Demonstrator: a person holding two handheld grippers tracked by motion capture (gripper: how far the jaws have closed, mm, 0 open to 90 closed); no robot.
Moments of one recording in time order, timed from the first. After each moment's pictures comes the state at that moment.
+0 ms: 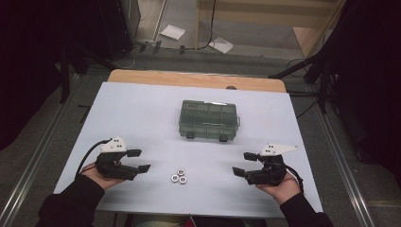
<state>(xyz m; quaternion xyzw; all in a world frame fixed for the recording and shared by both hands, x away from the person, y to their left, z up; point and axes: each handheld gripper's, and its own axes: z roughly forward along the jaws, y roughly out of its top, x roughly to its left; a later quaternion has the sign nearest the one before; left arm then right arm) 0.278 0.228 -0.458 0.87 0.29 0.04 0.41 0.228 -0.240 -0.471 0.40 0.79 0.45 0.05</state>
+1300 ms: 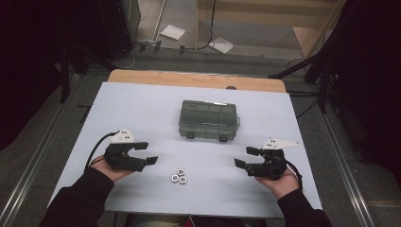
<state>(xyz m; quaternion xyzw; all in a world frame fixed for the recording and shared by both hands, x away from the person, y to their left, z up) 0.296 0.206 -0.450 0.86 0.30 0.05 0.42 0.242 -0.244 -0.473 0.44 0.77 0.45 0.08</state>
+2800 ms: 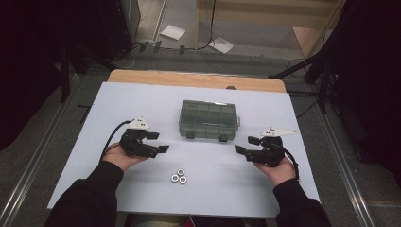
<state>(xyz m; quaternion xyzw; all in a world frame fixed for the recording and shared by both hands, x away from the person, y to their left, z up) 0.336 0.174 -0.458 0.86 0.30 0.04 0.40 0.276 -0.249 -0.476 0.48 0.76 0.44 0.10</state>
